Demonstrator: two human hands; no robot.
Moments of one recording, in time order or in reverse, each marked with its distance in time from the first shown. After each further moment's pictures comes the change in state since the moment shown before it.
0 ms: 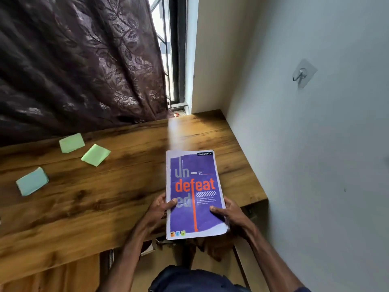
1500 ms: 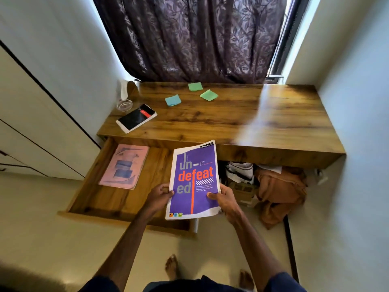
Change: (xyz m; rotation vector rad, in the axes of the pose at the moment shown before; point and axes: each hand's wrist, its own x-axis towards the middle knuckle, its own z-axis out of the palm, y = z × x) left_hand -0.472 -0.217 -0.131 0.202 0.654 -0.001; right_hand -0.267 0.248 0.271 -0.206 -0.239 -0.125
